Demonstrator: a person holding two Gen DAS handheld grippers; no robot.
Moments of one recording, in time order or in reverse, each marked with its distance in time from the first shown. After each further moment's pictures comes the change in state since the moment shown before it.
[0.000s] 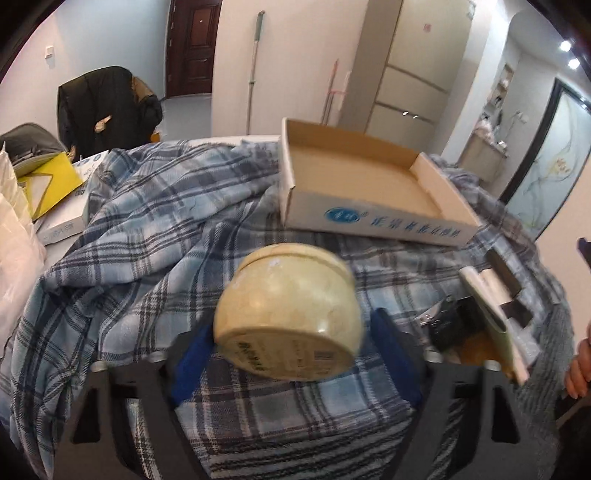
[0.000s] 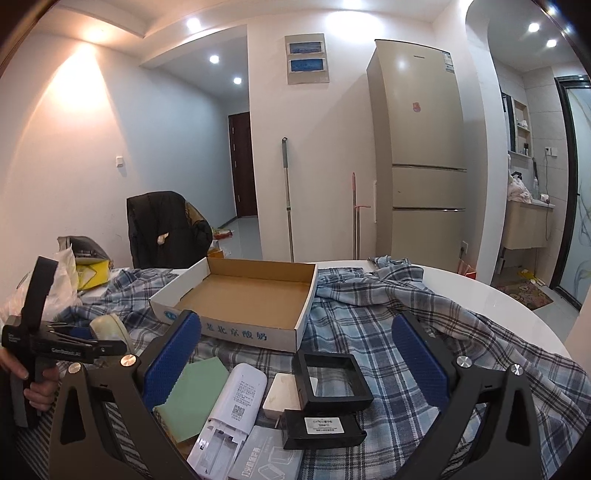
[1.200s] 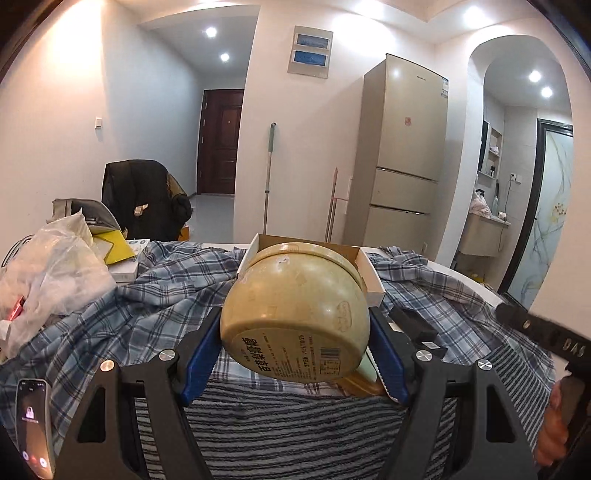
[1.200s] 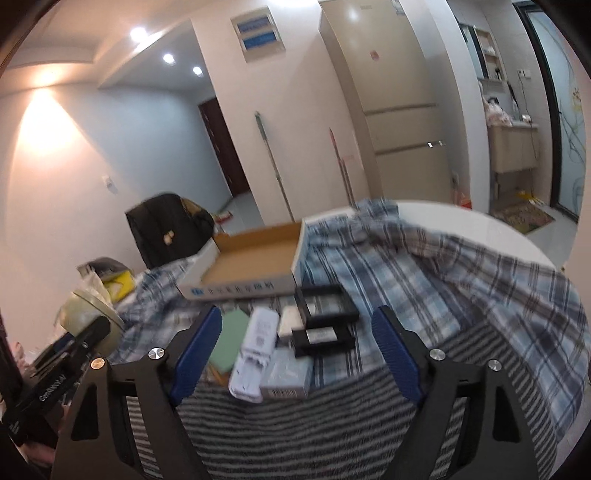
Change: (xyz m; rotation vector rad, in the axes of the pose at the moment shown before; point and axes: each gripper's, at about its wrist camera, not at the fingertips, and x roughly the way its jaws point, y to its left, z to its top) left arm -0.152 -0.120 -0.069 -0.018 -0.461 0.087; right arm -0.068 -0.025 -0.018 0.250 0.191 0.015
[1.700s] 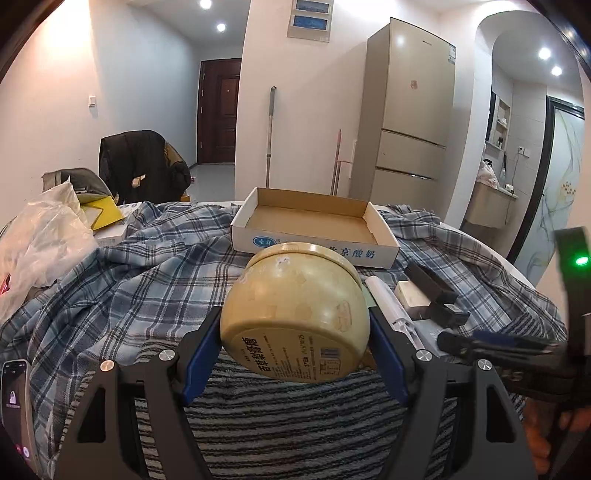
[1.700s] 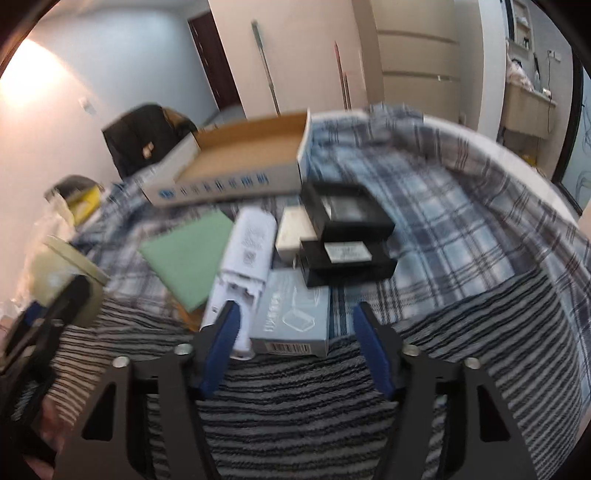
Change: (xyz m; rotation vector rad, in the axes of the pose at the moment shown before) left arm 0.042 -0.003 -0.031 0.018 0.143 0.020; right arm 0.095 0.023 -0.037 -0.064 0.360 -0.066
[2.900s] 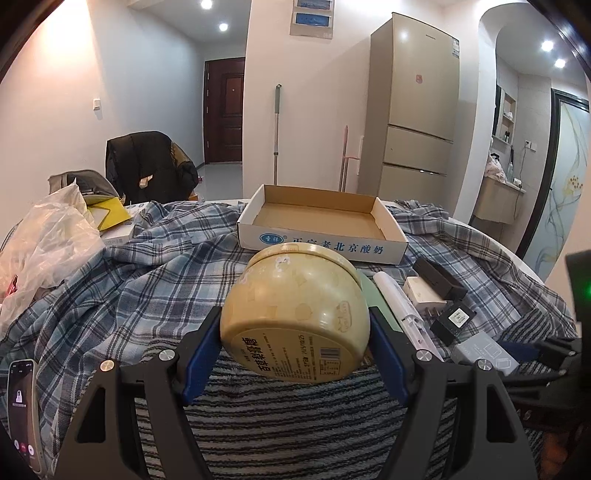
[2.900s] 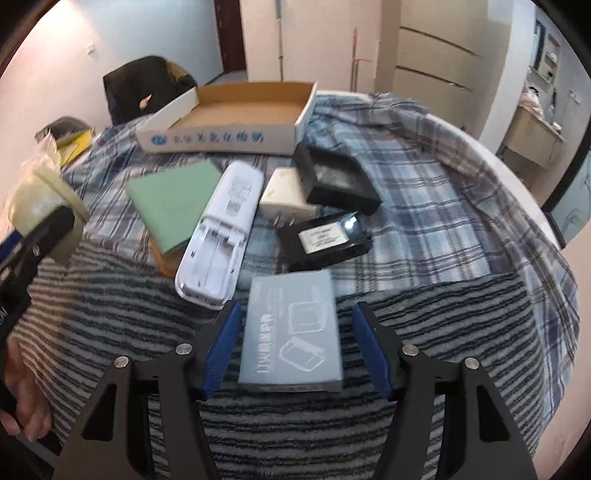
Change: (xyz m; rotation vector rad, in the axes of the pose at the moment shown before) left arm 0.002 -0.002 -0.002 0.012 0.009 0.043; right arm -0.007 0.003 -0.018 -0.186 0.089 -0.117
